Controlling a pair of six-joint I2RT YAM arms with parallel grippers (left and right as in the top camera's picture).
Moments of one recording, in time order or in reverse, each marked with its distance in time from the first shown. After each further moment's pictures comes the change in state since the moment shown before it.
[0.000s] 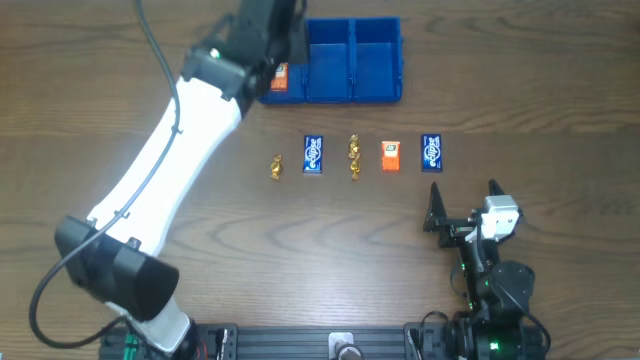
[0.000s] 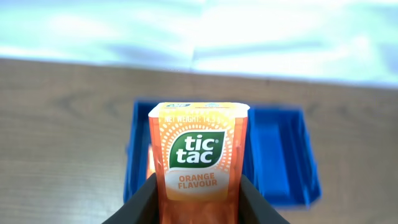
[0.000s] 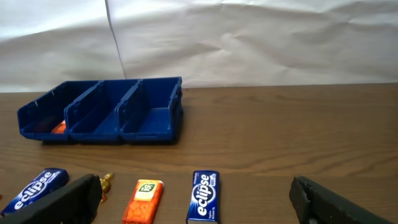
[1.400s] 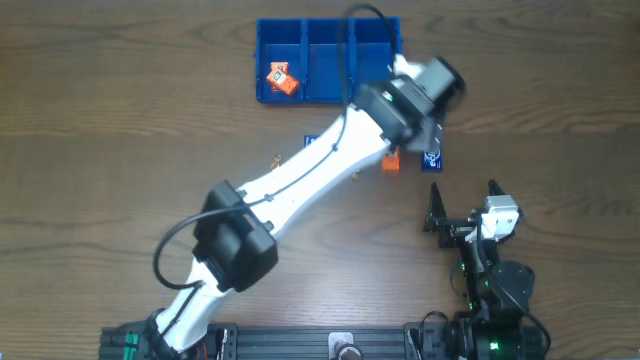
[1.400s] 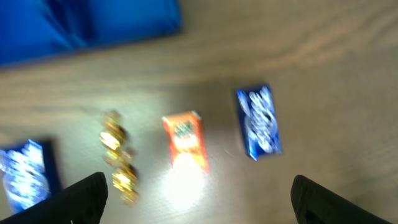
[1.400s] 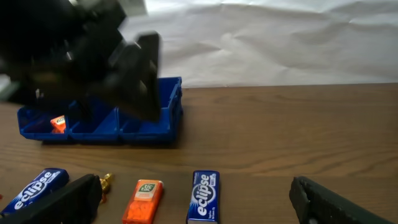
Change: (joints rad) left arm -0.438 0.418 0.314 -0.358 0.072 -0.253; right arm 0.000 0.000 0.000 0.000 0.000 0.000
